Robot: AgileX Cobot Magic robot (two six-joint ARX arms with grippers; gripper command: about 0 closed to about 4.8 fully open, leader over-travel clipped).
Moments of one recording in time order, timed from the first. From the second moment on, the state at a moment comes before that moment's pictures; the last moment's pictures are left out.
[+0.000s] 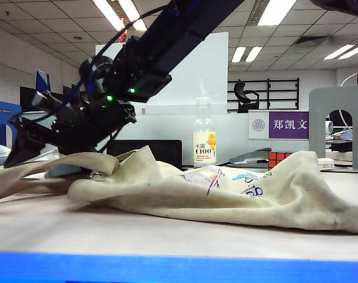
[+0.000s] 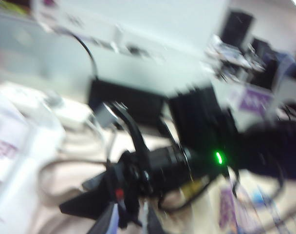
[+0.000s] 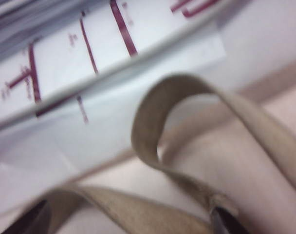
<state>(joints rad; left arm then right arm) -0.27 0.00 0.13 -0.05 0.01 -0.26 0.80 2.54 2.15 -0.21 -0.48 0.09</state>
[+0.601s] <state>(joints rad) -0.27 0.00 0.20 -0.16 -0.04 -0.24 0.84 2.67 2.28 -0.19 -0.39 0.02</state>
